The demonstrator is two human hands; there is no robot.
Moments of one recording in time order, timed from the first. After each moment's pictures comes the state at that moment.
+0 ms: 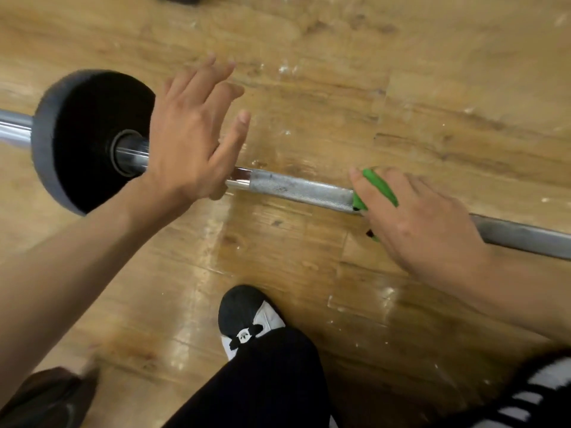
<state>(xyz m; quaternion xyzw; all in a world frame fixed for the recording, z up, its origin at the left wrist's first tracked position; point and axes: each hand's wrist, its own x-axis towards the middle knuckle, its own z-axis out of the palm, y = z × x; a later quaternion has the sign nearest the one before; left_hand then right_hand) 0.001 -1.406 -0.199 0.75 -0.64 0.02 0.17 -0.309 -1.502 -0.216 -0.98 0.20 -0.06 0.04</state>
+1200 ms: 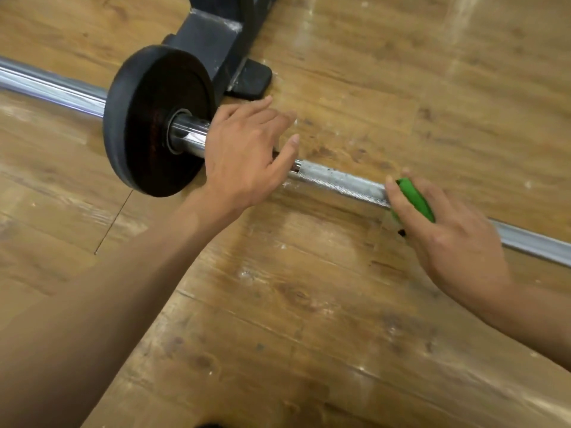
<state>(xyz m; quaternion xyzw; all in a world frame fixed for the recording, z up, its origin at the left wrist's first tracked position) 0.052 -1.557 -0.237 0.78 -0.58 0.10 0.23 -0.251 -1.670 -0.230 -0.98 0.20 -0.07 -0.02</state>
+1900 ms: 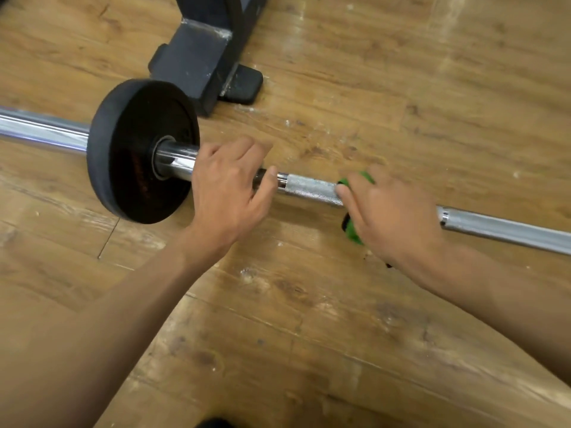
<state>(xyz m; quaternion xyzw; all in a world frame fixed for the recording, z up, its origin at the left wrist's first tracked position) 0.028 -1.518 -0.235 0.78 -0.57 0.08 0.26 -0.178 -1.641 -0.212 -0.95 0.30 -0.06 0.01</state>
